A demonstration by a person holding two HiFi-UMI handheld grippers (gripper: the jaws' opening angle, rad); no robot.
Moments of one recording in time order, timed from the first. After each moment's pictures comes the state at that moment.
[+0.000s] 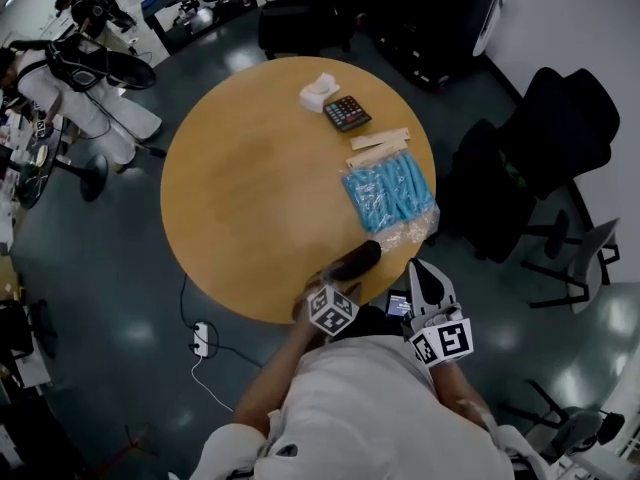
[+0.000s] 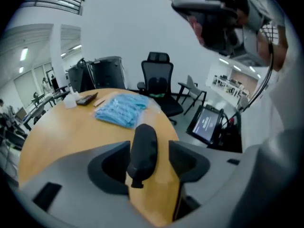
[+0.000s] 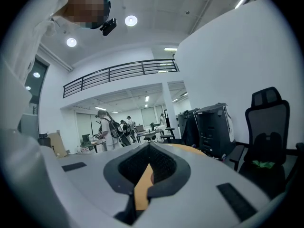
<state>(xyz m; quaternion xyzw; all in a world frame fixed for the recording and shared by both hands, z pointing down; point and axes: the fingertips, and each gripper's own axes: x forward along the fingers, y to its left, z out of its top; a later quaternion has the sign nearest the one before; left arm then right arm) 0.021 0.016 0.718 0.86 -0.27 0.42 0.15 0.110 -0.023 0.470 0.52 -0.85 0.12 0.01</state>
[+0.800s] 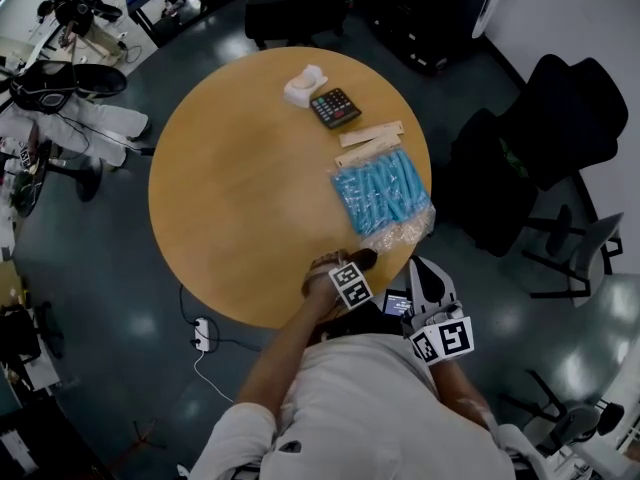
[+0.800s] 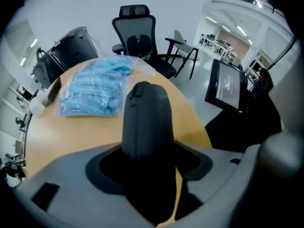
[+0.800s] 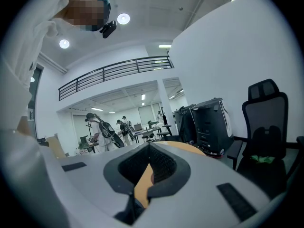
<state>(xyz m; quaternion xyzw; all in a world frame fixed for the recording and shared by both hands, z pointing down) 0.054 -0.023 0.833 0.77 -0.13 0.61 0.10 0.144 -0.066 0.493 0.53 -0.84 0.15 0.00</state>
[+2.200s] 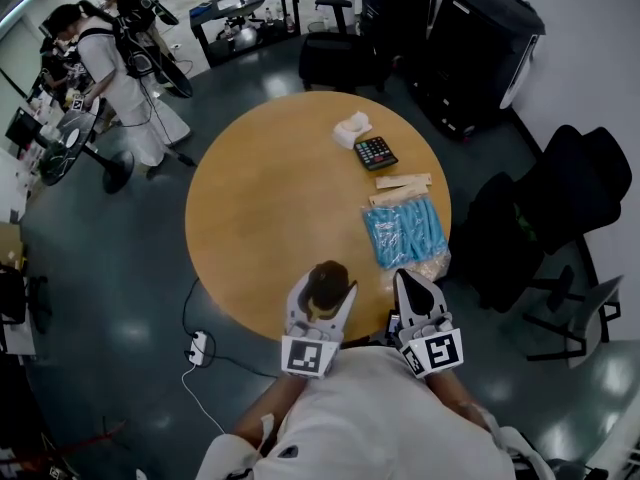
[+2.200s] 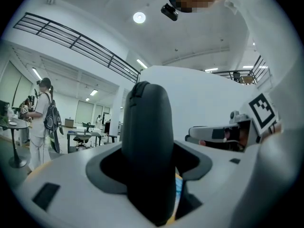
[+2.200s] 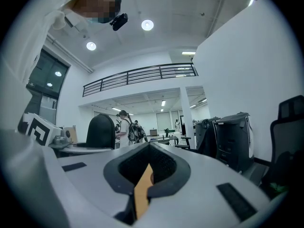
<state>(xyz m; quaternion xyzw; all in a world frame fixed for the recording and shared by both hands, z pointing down) -0.063 -0.044 0.448 0.82 -0.57 0.01 0.06 0.048 -0.062 0.428 0.44 -0.90 0.05 0.00</state>
